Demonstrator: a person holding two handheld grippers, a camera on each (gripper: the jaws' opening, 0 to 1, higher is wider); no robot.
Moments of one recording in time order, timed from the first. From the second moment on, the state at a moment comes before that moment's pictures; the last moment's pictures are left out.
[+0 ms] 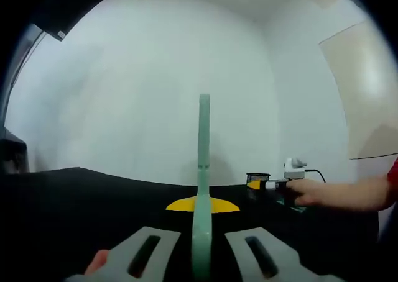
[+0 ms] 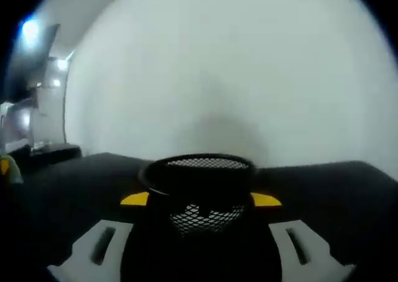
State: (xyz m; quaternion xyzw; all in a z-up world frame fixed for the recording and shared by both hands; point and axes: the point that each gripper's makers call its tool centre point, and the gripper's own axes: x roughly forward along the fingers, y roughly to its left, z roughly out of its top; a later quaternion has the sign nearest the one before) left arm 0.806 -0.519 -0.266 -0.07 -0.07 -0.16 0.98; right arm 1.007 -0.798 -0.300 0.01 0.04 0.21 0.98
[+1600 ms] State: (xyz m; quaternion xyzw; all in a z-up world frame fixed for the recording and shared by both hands) left arm 0.806 -0.512 -0.270 -0.08 -0.07 -0.16 0.98; right arm 1.020 -0.629 -0.297 0.00 0.03 0.34 0.94
